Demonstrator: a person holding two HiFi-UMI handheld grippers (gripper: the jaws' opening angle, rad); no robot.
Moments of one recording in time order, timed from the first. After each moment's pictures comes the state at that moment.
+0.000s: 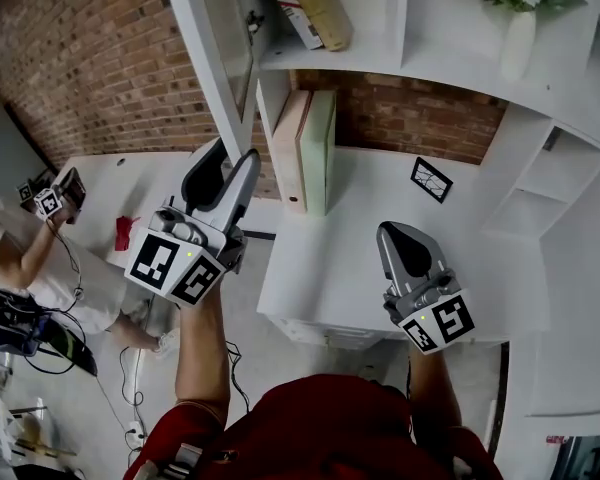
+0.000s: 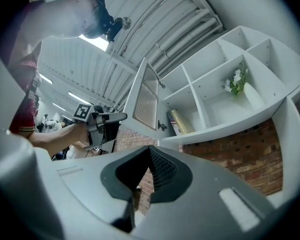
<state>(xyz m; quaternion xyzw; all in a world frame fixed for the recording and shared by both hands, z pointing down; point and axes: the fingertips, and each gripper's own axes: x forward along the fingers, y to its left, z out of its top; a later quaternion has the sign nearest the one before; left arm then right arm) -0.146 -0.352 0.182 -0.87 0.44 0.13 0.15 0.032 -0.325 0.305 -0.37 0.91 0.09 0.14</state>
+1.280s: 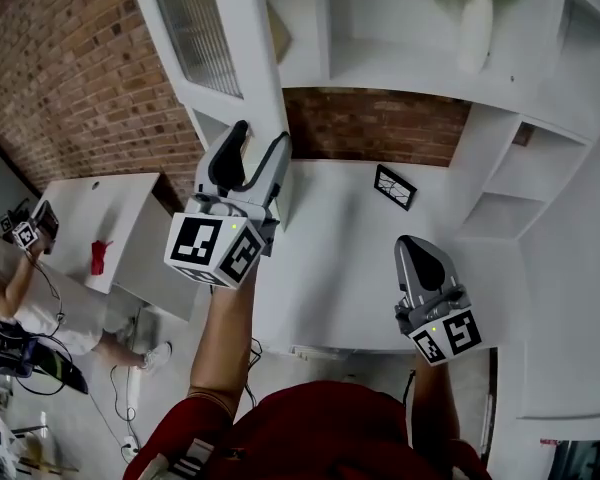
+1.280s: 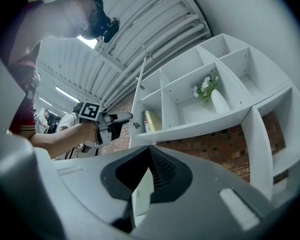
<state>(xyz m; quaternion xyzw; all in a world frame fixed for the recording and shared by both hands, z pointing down) 0.000 -0.452 0.182 -0.86 0.47 0.14 0.14 0.183 -0.366 0.324 -0.44 0.88 0.08 0.14</state>
